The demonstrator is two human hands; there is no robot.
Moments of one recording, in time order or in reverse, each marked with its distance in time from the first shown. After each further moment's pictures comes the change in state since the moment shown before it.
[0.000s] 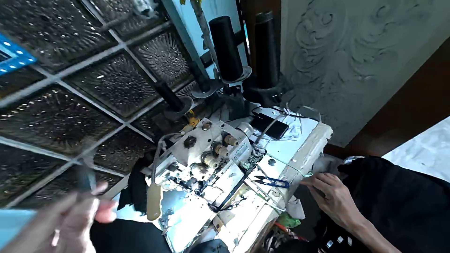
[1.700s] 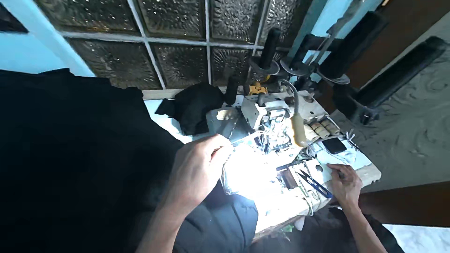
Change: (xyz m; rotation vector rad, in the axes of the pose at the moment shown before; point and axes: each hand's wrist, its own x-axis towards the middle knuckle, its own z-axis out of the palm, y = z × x) left_hand -0.076 0.011 0.056 0.181 0.081 -0.389; right_hand 0.076 0.023 0.068 -0.036 -0.031 0.016
